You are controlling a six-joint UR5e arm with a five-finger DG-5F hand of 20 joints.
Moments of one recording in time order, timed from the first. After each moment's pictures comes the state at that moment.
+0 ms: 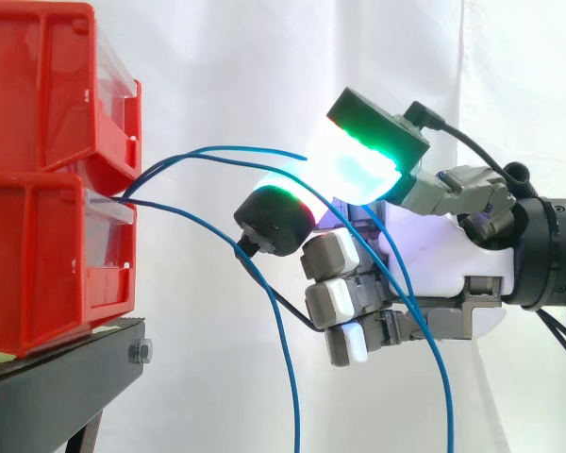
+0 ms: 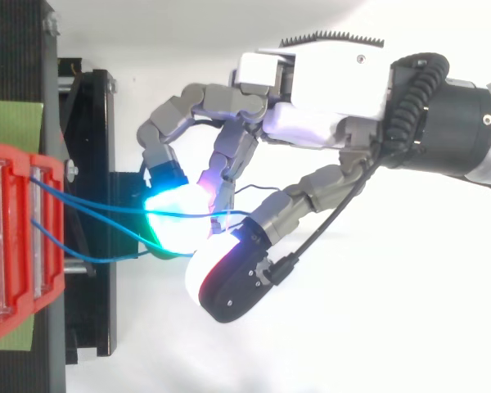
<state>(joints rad) 0.12 -2.32 -1.17 -2.75 -1.41 0.03</state>
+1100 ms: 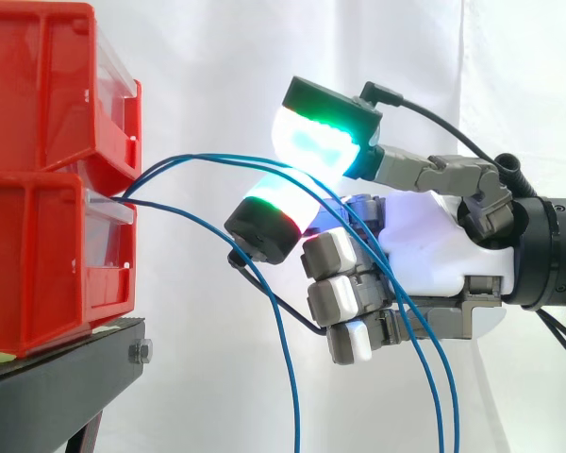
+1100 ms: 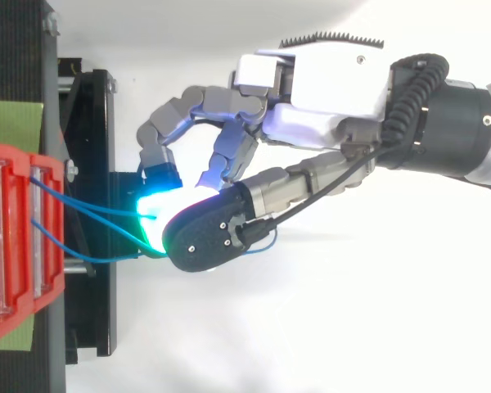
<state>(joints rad) 0.12 -2.32 -1.17 -2.75 -1.41 0.03</state>
